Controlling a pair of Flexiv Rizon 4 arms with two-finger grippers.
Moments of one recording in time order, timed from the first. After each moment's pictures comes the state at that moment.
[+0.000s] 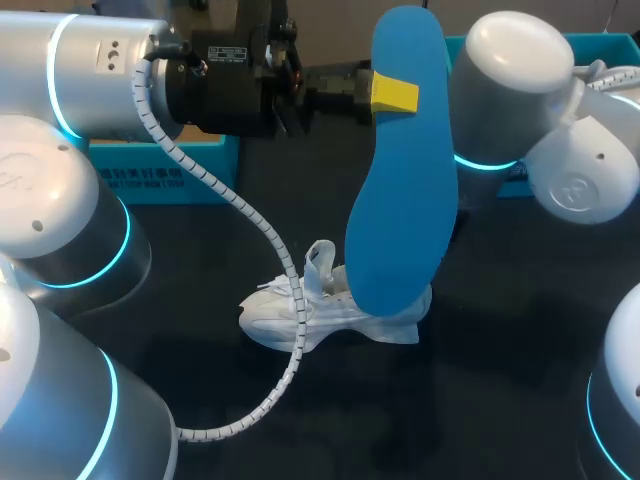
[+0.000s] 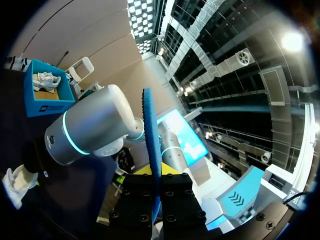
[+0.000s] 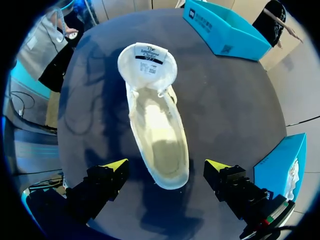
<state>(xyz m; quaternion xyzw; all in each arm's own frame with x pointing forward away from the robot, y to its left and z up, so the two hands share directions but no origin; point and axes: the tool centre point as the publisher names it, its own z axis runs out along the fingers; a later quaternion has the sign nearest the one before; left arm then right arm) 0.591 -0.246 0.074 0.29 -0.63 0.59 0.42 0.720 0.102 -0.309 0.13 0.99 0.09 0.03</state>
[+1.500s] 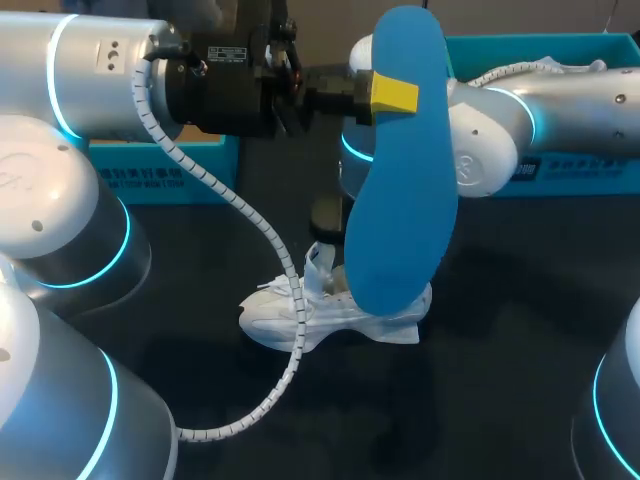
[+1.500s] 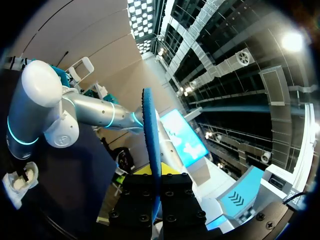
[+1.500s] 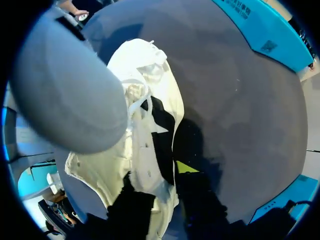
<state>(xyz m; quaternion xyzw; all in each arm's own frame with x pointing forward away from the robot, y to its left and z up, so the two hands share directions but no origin) 0.591 -0.246 0.074 0.29 -0.63 0.59 0.42 0.754 0.155 -0.387 0.04 1.00 0.03 -0.05</state>
